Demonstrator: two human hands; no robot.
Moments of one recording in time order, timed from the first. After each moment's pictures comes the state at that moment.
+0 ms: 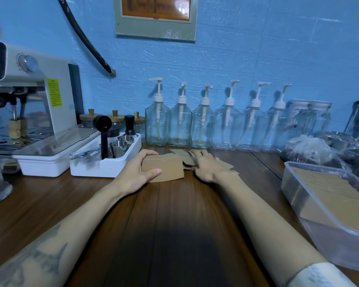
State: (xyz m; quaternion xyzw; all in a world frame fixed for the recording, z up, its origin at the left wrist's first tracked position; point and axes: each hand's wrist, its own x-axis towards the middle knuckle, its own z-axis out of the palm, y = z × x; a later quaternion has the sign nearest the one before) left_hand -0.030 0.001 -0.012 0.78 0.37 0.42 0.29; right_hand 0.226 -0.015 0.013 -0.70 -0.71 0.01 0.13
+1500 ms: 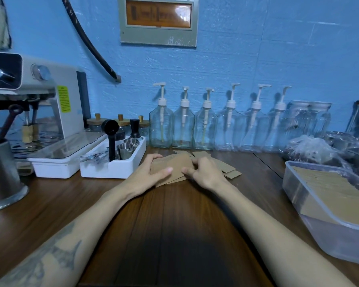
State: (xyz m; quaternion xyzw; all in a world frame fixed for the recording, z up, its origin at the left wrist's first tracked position) left_hand -0.030 -0.022 -0.004 0.77 0.39 0.35 0.35; right_hand 0.186 -0.066 0.020 -0.67 -0.67 0.11 0.30
